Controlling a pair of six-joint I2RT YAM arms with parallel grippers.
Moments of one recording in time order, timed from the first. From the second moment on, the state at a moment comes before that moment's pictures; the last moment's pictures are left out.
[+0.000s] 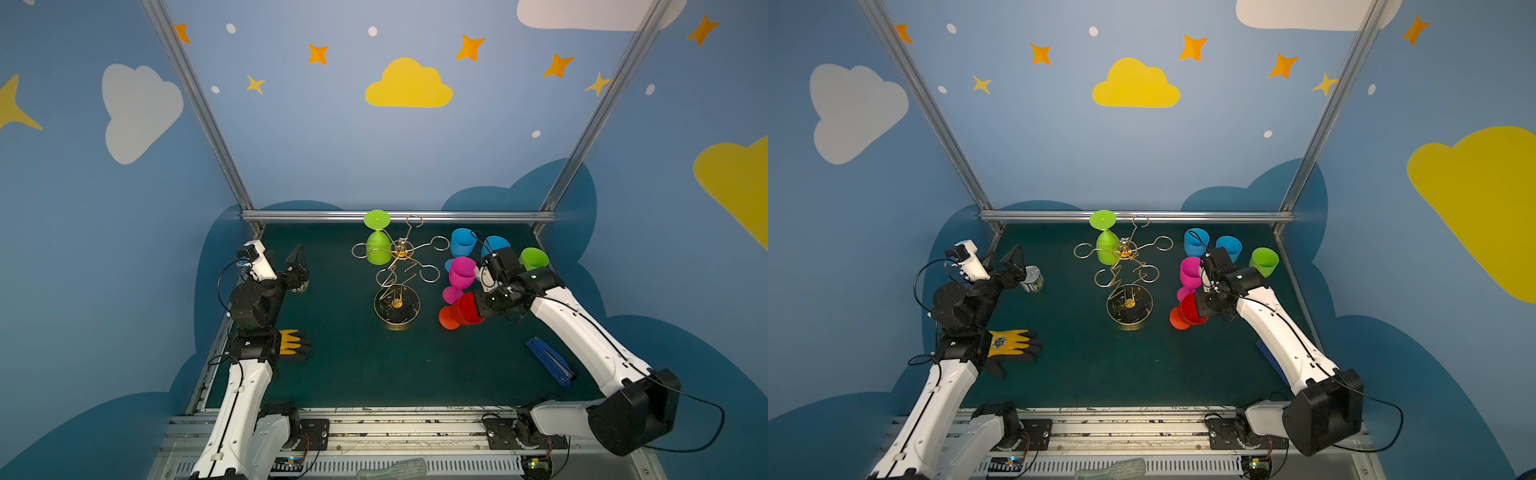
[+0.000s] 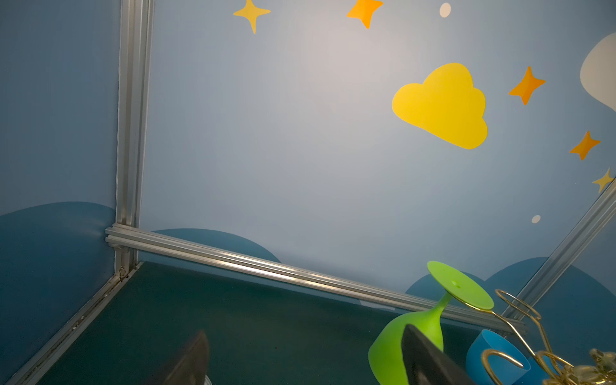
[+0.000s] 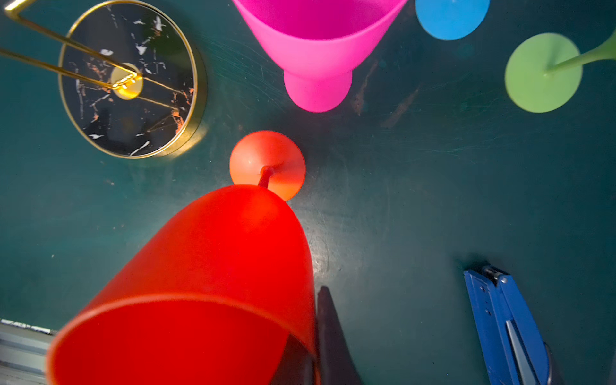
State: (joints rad) left arm 0.09 0.85 0.63 0.32 0.15 -0.37; right arm 0.41 1.36 1.23 -1.08 0.03 0.18
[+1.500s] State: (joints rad) left arm 0.09 1.26 1.18 -0.07 0.62 -0.53; right arm 0.32 1.00 1.25 -0.88 -0.12 0.21
